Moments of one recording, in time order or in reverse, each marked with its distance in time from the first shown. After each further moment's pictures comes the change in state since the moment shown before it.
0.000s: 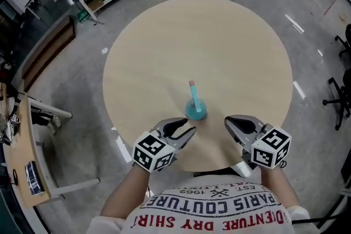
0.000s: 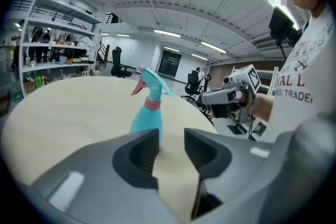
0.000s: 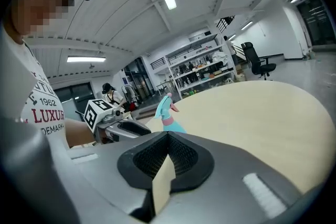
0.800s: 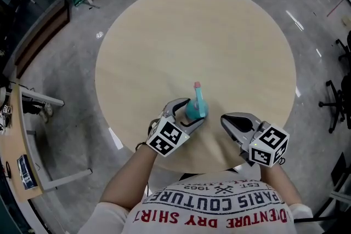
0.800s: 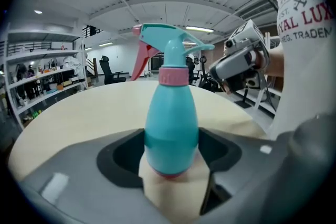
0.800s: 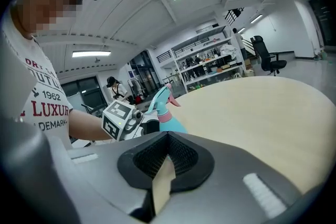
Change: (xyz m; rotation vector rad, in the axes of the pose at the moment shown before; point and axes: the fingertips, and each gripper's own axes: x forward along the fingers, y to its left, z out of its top) left arm 0.076 0.050 -0.017 0.282 0.079 0.047; right arm 0.038 -0.015 -0.005 -0.043 0.083 0.071
